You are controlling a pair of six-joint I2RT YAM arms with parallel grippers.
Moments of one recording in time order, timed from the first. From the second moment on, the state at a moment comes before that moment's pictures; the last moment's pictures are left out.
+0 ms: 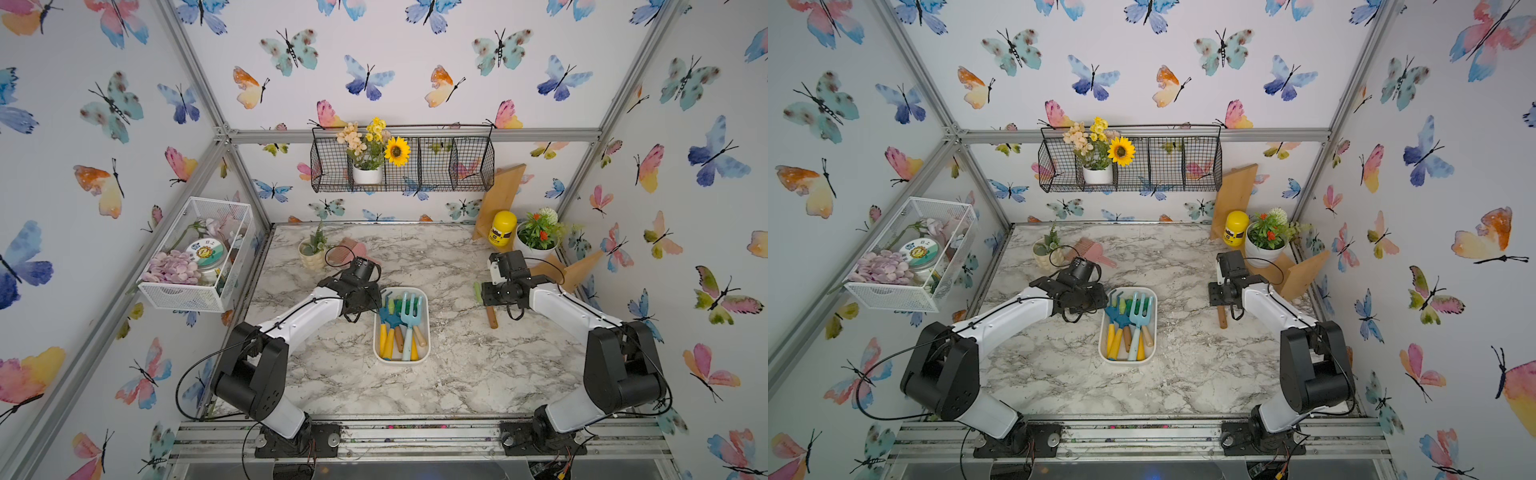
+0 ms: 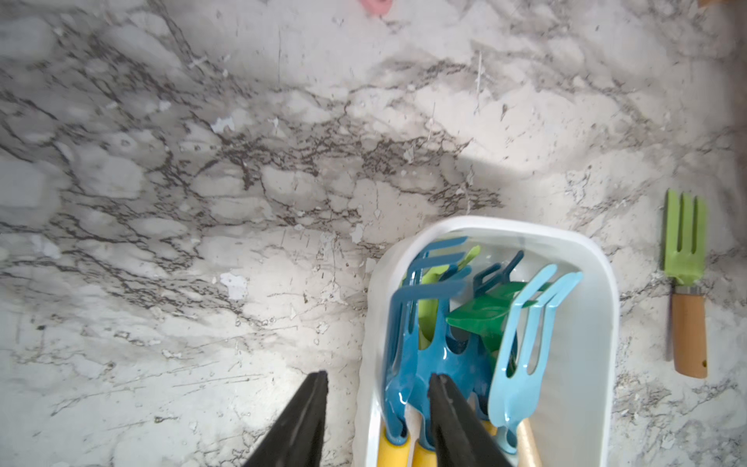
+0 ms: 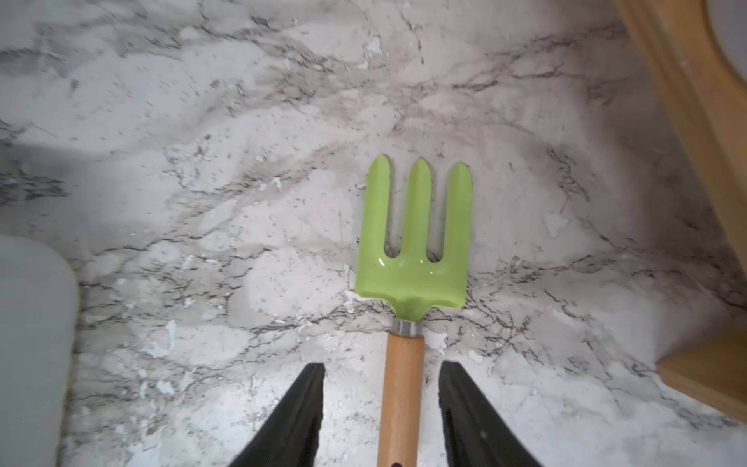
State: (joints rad) left arm -0.51 1.56 1.09 -0.53 0.02 -0.63; right arm 0.27 1.55 1.02 -0.49 0.02 0.13
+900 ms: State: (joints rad) left arm -0.44 1.42 1.02 -0.62 -0.07 -0.73; right arm 1.09 1.70 1.16 -0.55 0.23 0.91
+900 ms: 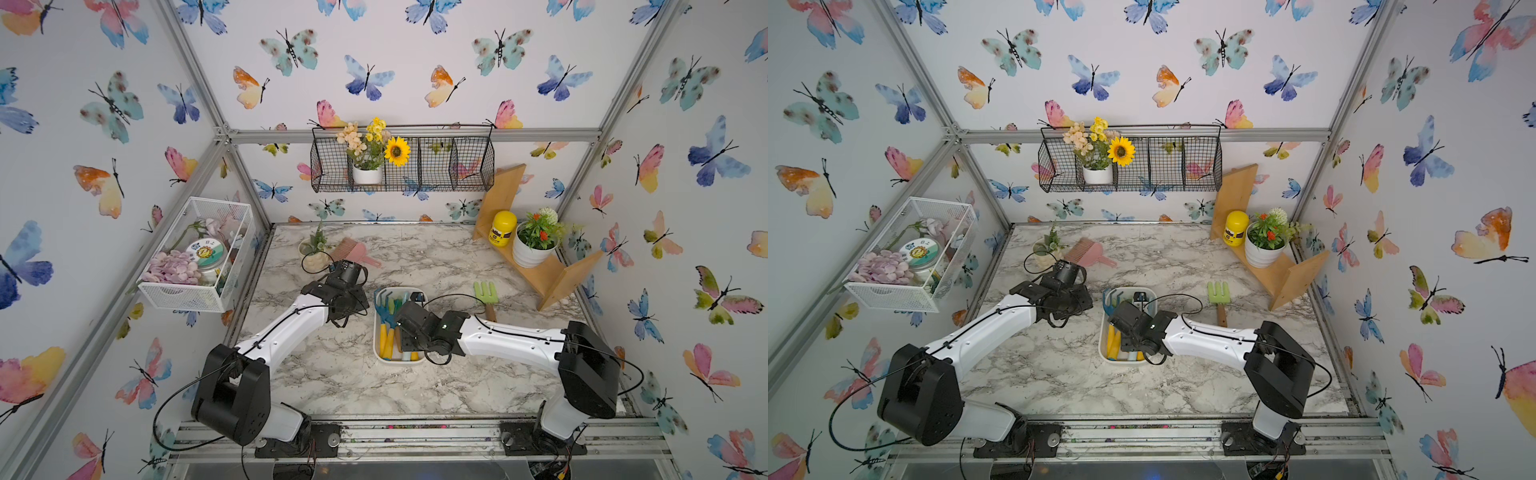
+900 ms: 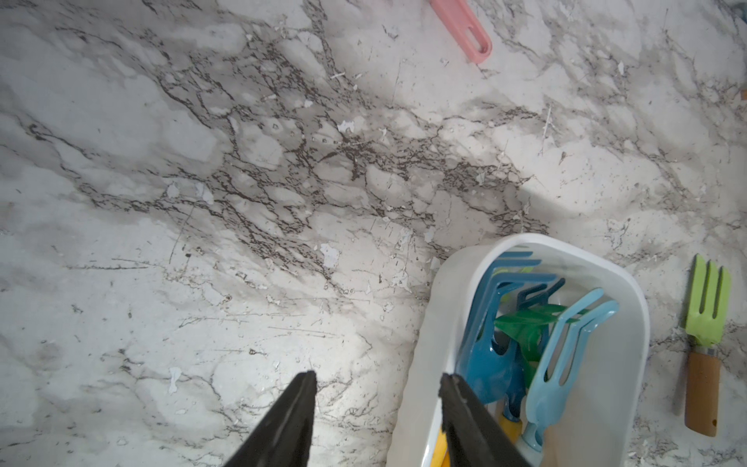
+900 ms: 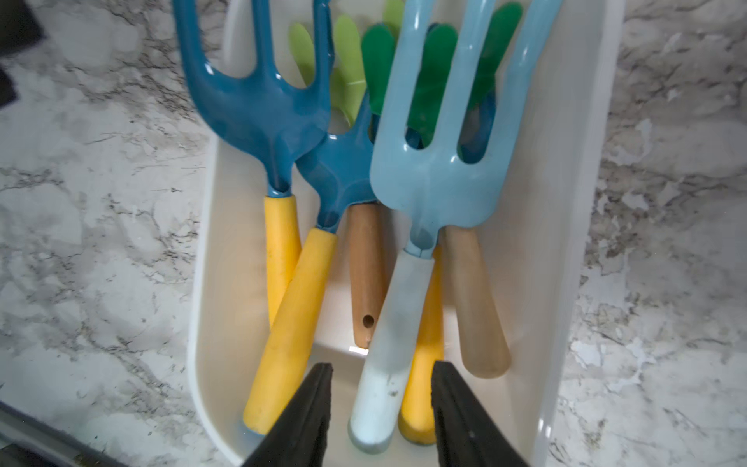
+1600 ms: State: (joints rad) left arm -0.44 1.39 1.02 -0.62 -0.07 -0.72; right arm 1.09 1.81 1.16 -0.47 0.25 0.99
